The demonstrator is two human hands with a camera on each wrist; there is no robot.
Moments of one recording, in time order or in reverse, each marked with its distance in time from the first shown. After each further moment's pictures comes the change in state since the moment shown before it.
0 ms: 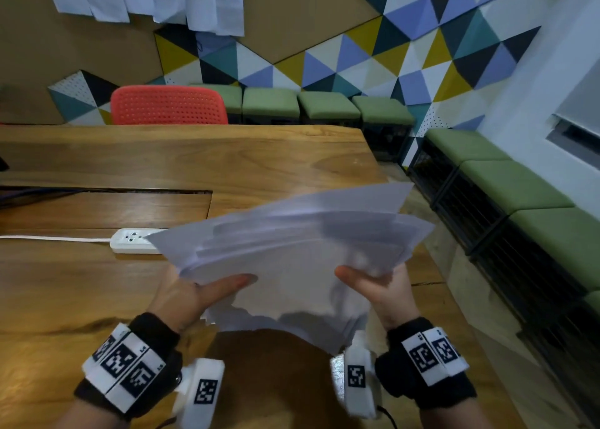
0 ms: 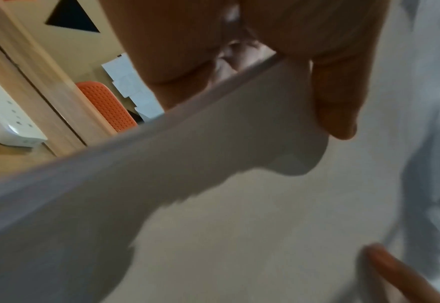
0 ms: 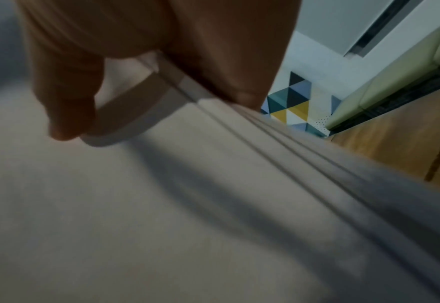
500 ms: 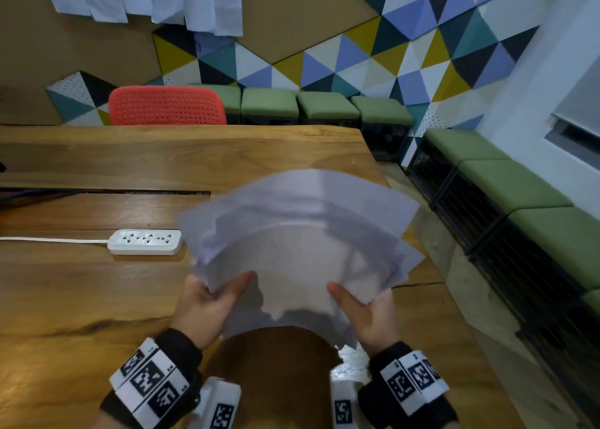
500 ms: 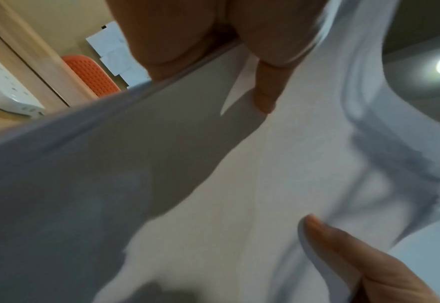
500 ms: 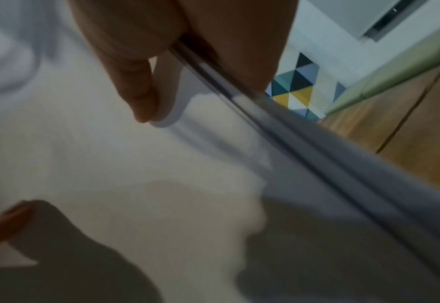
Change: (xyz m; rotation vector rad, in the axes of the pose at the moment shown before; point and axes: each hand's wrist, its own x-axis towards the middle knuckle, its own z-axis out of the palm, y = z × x) left_hand -0.004 -0.020 0.025 -0.078 0.143 0.018; right_hand -0.022 0.031 0.005 -0.149 0.133 0.107
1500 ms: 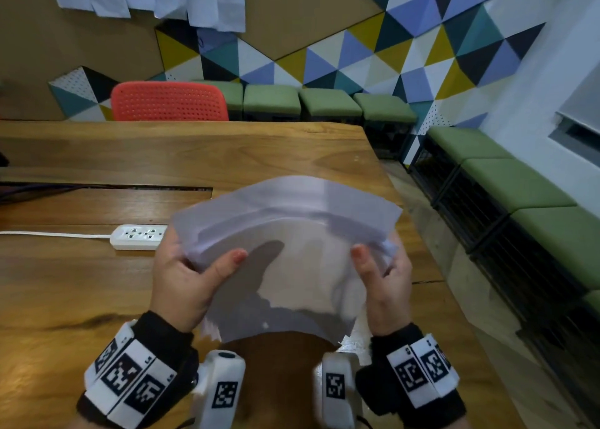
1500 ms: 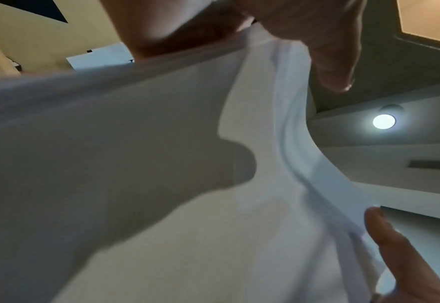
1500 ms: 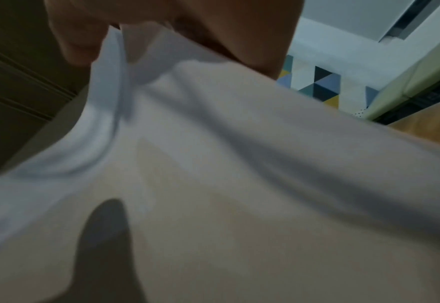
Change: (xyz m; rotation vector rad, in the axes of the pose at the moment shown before) left_hand -0.001 0.051 -0.004 -0.080 0.005 0.390; right_hand 0.007 -0.049 0.011 0.223 -0.030 -0.304
